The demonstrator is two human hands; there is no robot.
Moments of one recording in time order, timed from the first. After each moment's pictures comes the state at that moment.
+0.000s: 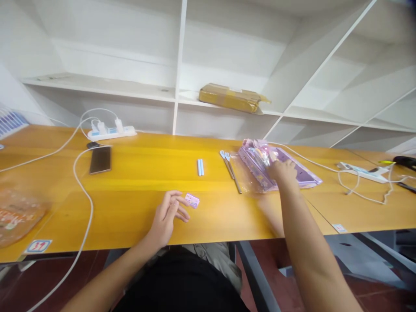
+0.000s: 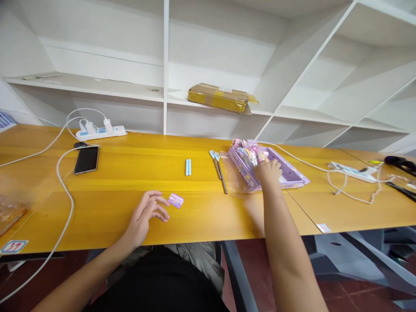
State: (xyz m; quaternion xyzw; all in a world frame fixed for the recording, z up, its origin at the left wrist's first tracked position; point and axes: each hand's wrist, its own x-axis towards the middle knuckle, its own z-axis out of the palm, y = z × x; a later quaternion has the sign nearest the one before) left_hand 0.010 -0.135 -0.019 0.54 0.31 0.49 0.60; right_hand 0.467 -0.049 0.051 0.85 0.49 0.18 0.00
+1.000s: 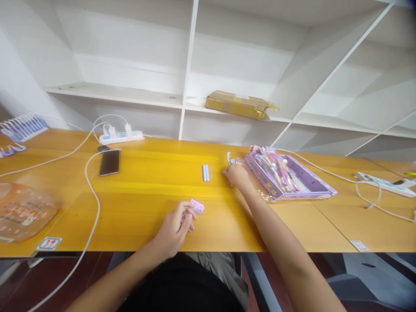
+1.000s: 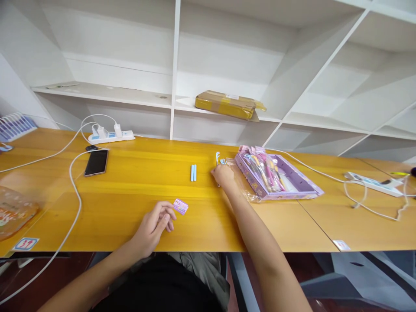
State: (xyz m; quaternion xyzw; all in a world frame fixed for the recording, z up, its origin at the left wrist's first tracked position) left_hand 0.009 -0.144 -0.025 0.70 0.33 0.41 0.48; right_hand 0.334 0.033 0.001 0.81 0.59 0.00 -0.02
